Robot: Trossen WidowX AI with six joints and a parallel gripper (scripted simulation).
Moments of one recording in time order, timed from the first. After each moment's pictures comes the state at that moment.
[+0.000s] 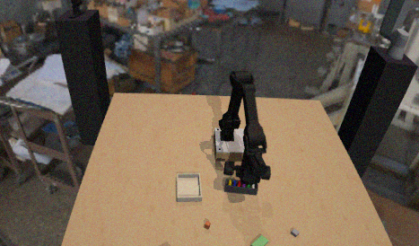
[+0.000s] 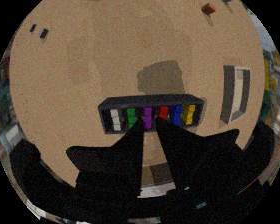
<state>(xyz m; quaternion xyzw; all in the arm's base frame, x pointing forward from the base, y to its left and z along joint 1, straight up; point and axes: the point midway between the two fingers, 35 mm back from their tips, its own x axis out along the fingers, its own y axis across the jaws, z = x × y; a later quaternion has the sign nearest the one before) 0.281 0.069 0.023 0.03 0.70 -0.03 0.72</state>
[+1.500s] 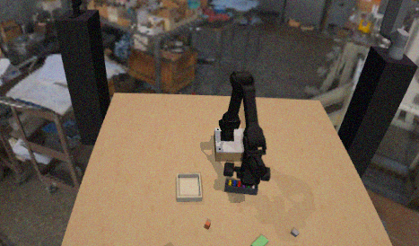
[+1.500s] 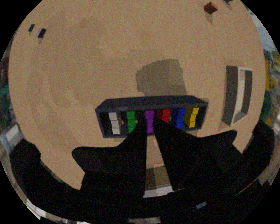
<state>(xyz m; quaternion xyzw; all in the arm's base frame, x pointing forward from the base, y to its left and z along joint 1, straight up) 0.281 0.069 0.015 0.03 0.70 -0.03 0.72</state>
